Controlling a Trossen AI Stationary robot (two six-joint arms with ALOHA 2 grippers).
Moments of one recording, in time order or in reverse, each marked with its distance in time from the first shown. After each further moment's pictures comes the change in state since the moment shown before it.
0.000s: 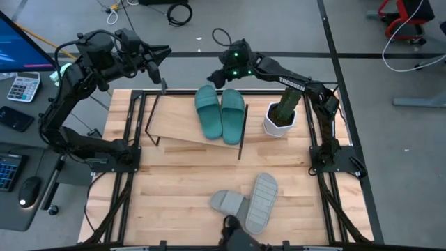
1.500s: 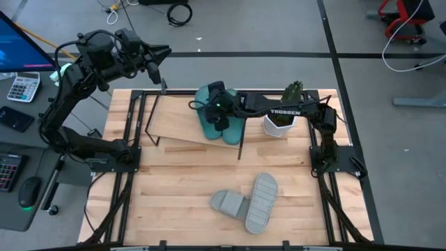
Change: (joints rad) left arm 0.000 0.000 0.000 0.000 0.000 0.026; right arm 0.371 -0.030 -0.141 -0.077 0.699 -1.084
